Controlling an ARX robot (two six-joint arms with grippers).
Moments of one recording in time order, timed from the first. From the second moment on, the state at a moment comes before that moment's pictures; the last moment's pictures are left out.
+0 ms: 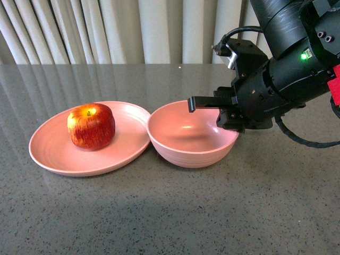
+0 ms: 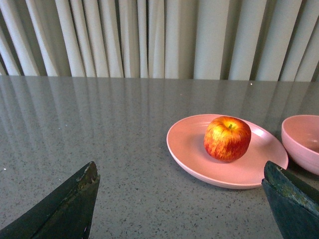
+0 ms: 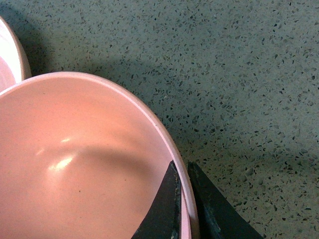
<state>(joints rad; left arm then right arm) 0.00 0.01 0.01 0.00 0.00 -0.01 0.37 1.94 1.25 -0.12 -0.06 0.19</state>
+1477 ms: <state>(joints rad) 0.00 0.01 0.01 0.00 0.00 -0.01 0.15 0.37 0.19 0.15 0.17 0.06</state>
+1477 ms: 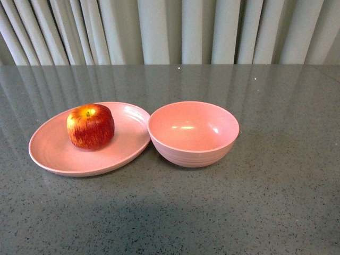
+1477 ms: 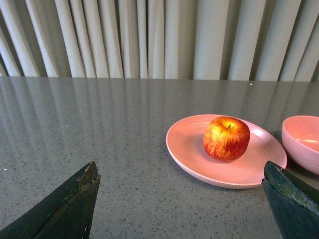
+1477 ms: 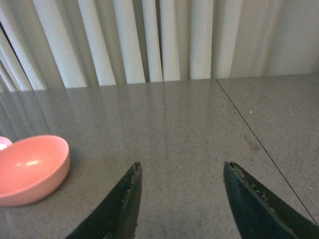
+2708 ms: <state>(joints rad) 0.00 0.01 0.01 0.00 0.00 -0.01 0.00 0.00 0.01 0.00 0.00 0.01</state>
